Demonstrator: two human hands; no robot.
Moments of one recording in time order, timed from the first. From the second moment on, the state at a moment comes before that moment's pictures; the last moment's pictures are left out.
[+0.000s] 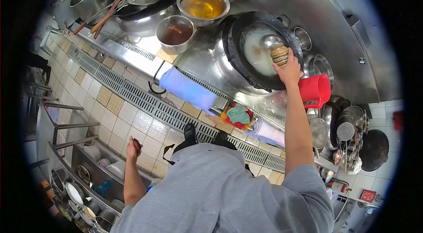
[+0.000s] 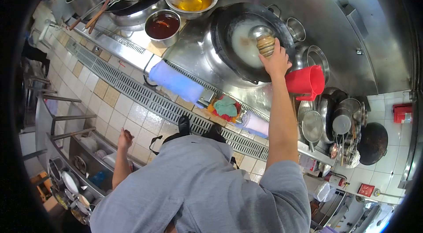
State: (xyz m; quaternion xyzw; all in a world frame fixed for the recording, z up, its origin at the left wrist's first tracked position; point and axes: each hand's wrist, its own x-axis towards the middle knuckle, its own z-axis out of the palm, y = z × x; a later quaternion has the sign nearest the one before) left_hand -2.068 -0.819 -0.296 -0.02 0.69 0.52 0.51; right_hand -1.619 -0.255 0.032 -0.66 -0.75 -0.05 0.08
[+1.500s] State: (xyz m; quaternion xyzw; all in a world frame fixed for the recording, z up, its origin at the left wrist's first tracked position) left_hand -2.120 -1.031 0.271 0.54 0.76 0.35 -0.14; right_hand -2.131 -0.801 0.118 0.31 -0.40 0.83 -0.22
